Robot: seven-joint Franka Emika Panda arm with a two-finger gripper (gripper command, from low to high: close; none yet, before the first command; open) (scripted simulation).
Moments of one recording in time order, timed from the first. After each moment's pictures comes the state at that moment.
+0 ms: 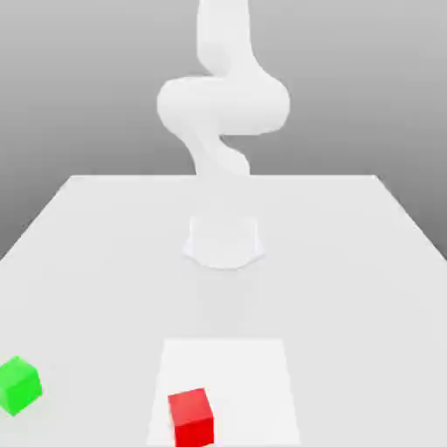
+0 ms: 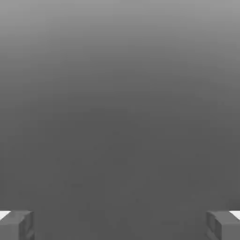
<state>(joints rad) 0.02 -0.71 -0.03 -2.31 0.01 2.33 0.76</state>
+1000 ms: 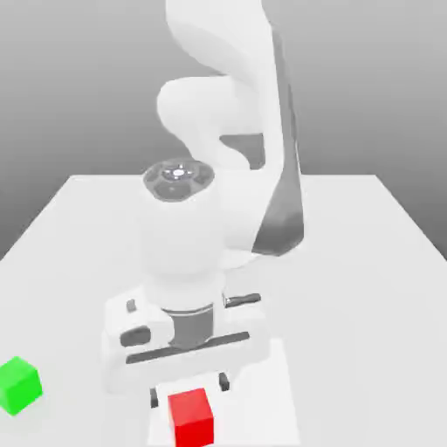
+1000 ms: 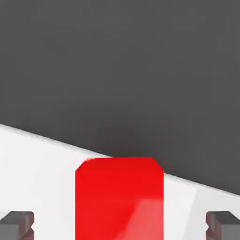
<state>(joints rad) 0.05 0.38 -0.12 -2.43 0.13 2.81 0.31</state>
